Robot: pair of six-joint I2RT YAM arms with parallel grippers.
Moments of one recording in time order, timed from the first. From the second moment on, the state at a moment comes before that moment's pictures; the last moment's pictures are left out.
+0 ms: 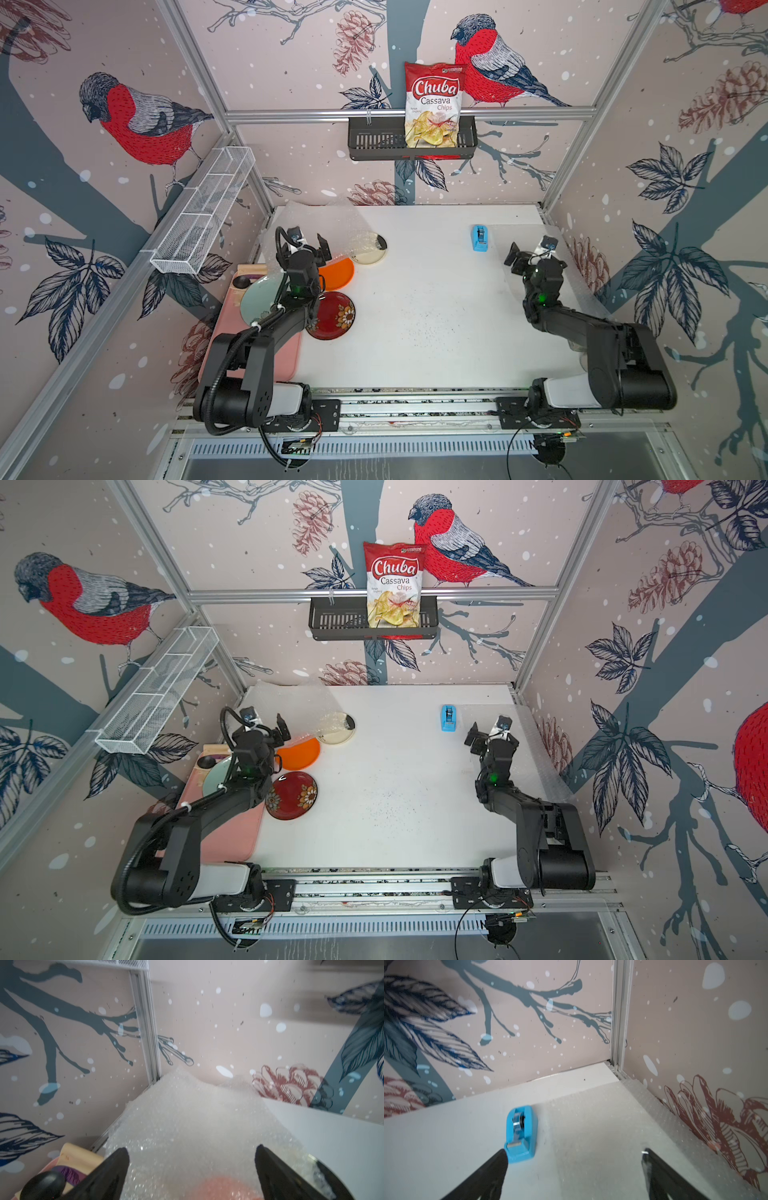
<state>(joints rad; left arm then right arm) -0.11 1.34 0.64 0.57 -0.42 -0.14 0.03 1.43 0.55 0.69 0.21 0.15</state>
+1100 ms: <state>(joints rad) -0.12 1.27 0.75 -0.14 -0.42 -0.64 -0.13 1.88 1.16 -0.29 -0.03 0.26</state>
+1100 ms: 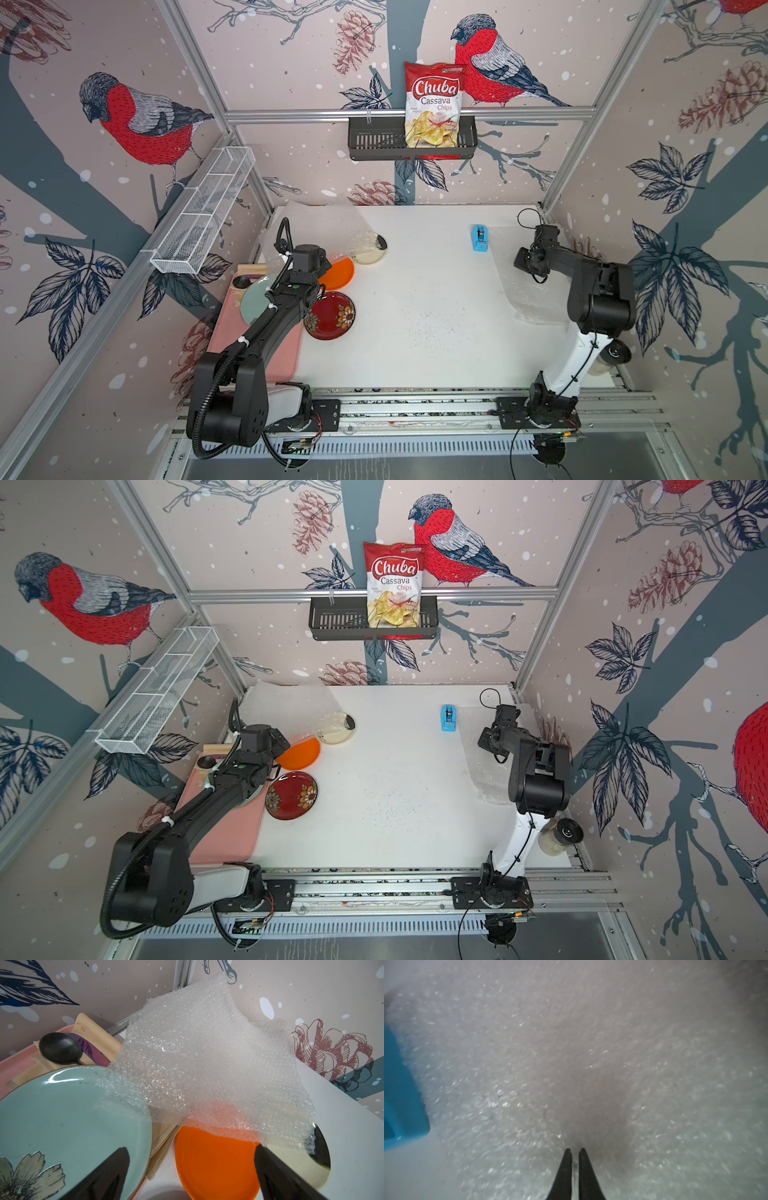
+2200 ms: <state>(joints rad) -0.12 1.24 0.76 -0.21 -0.37 -0.66 -0.03 1.96 1.17 -0.22 0.12 0.24</state>
